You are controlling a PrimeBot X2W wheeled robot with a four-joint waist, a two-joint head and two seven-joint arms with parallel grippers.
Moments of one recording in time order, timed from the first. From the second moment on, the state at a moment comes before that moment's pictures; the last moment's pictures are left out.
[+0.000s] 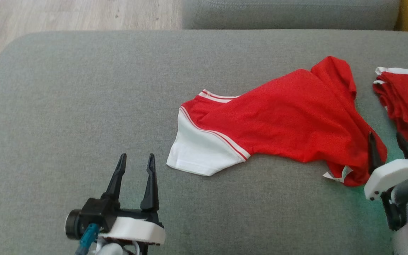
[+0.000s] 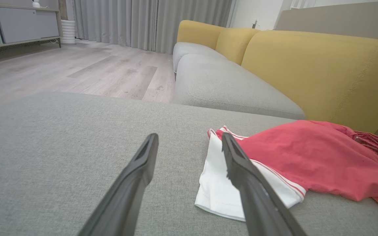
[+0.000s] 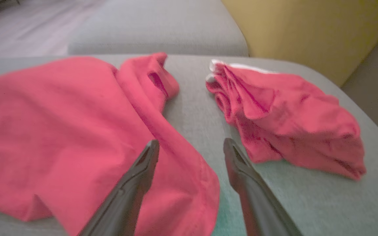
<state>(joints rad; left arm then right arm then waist) -0.08 0.23 -0.56 0.09 -0.52 0.27 -0.23 -0.23 -0.14 -0.21 0.47 0.01 0.13 0.07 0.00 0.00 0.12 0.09</state>
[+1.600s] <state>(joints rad) 0.00 0.23 -0.58 0.13 -0.54 0.24 -0.25 0.07 -0.04 -0.14 0.29 -0.03 0.13 0.06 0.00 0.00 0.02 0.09</state>
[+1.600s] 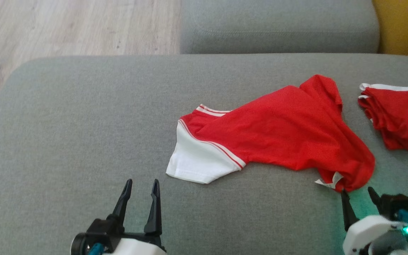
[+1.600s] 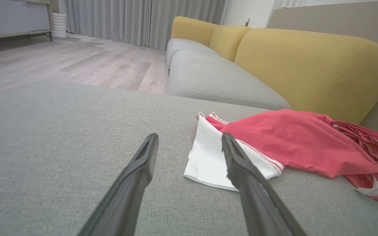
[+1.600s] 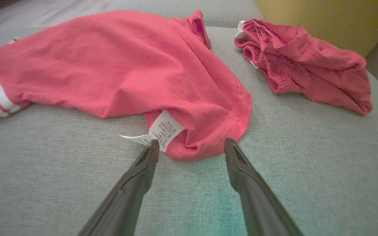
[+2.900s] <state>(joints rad) -0.04 0.22 -0.56 0.13 -0.53 0.24 -0.25 -0.23 -0.07 -0.22 0.61 -0.45 0.13 -0.08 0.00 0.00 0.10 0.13</state>
